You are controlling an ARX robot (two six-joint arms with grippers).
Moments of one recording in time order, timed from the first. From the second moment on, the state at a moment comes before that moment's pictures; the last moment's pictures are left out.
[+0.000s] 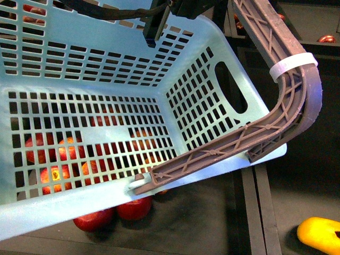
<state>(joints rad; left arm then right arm) -0.46 1.77 1.00 0.58 0.57 -1.01 -0.47 2.29 0.63 0.41 -0.53 -0.96</state>
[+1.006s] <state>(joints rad) -0.46 1.77 1.00 0.58 0.57 -1.01 -0.42 2.60 0.78 0.72 -0.48 -0.92</state>
